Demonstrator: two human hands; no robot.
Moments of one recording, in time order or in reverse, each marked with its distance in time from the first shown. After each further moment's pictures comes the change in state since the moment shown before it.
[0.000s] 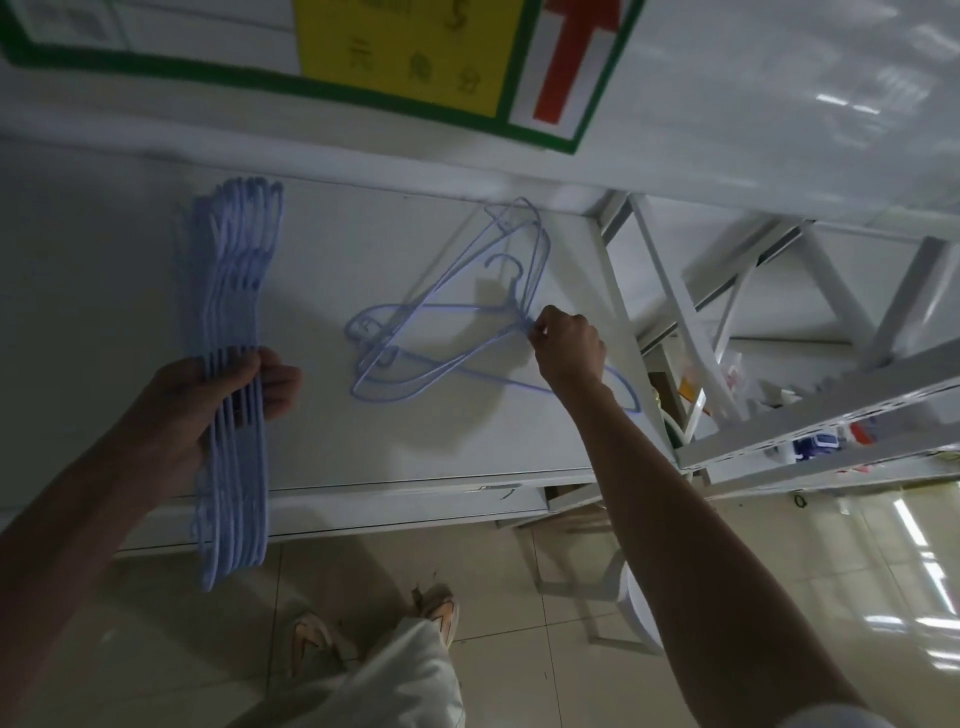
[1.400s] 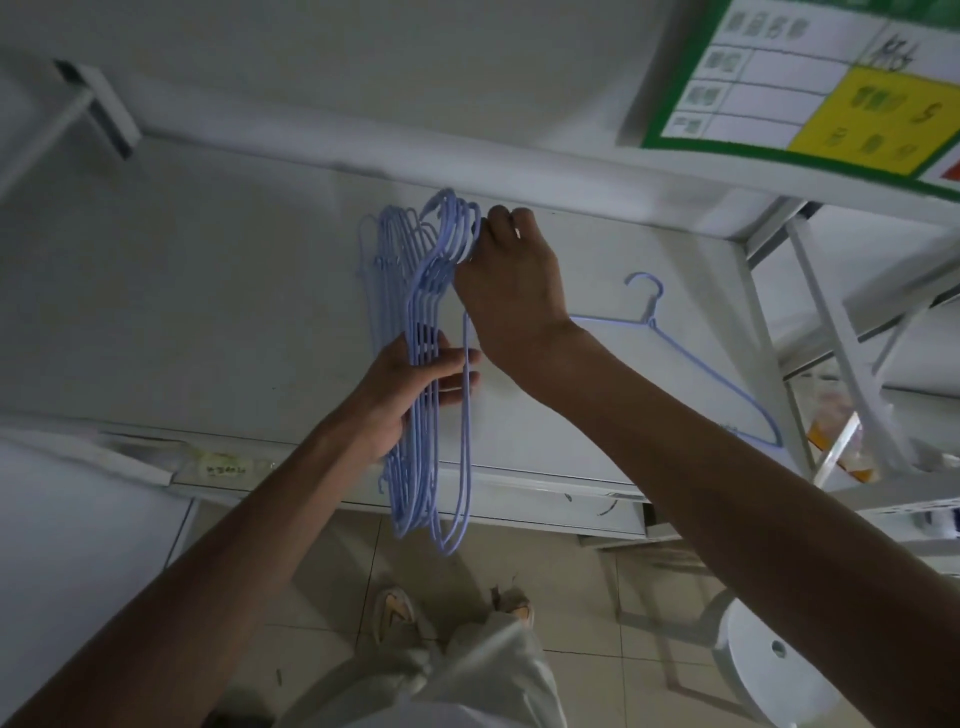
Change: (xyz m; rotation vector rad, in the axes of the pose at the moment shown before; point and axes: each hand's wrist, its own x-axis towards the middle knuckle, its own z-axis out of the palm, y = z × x) left_hand -0.016 0.012 0.010 -0.091 -0.038 -0.038; right_hand -0.099 -0.277 -0.116 -0.511 0.131 -0.826
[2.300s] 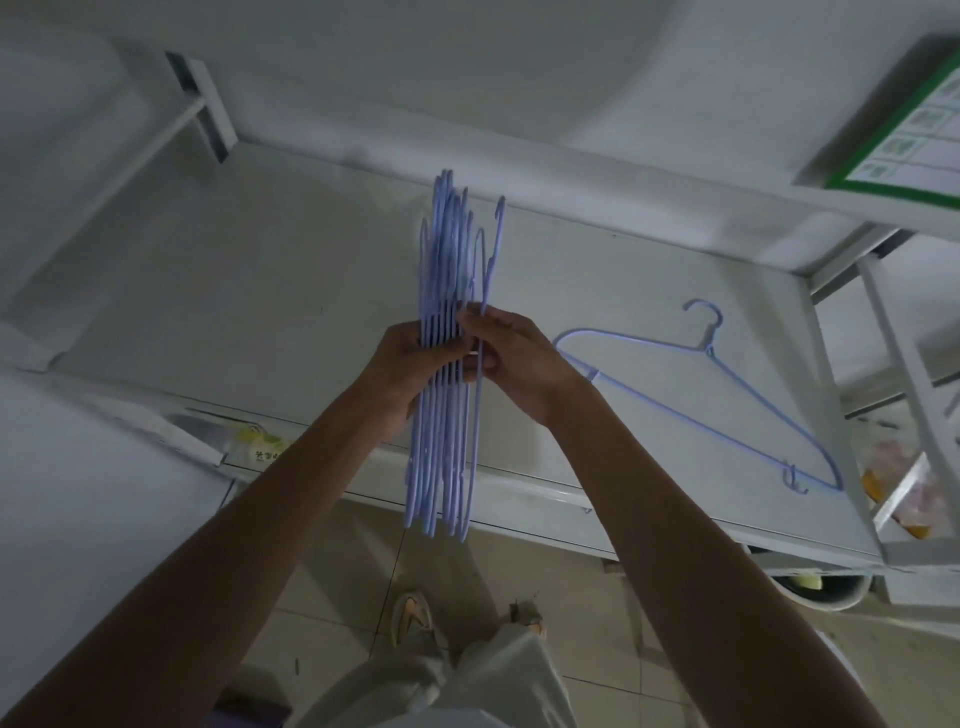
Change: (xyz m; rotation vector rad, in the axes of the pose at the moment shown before) left_hand -0.012 0.026 -0.052 0.087 0.110 0.176; right_hand 0.006 -0.067 0.069 2.244 -0.329 0.256
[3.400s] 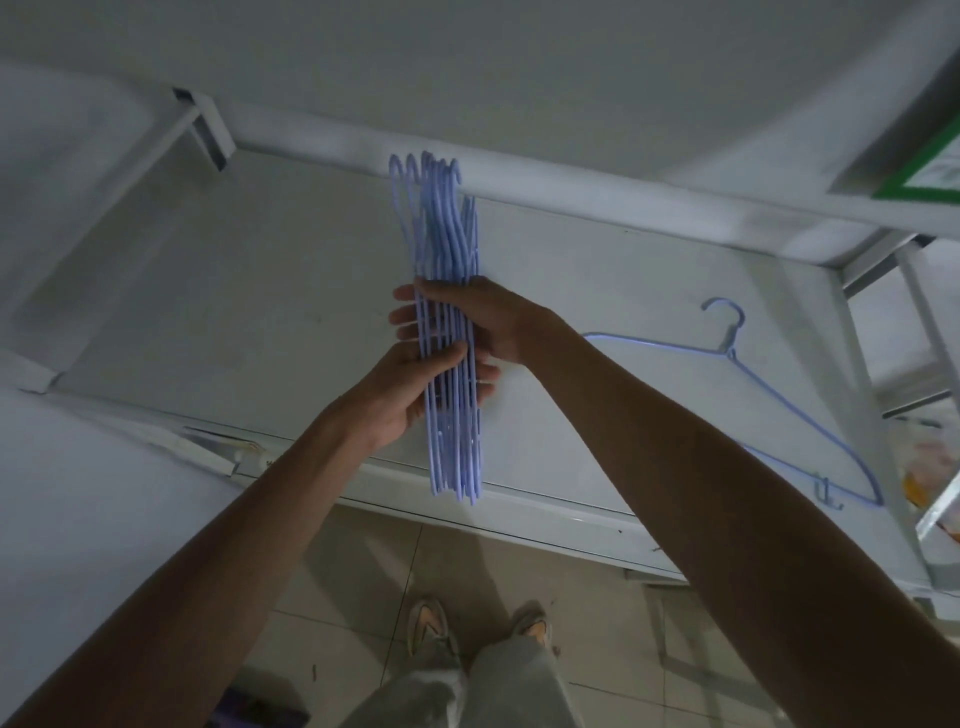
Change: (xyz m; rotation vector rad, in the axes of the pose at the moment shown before) left_hand 0.032 -0.024 -0.023 -0.069 -0.229 -0.131; right_hand 0.089 -0.023 -0.005 0.055 -0.264 0.194
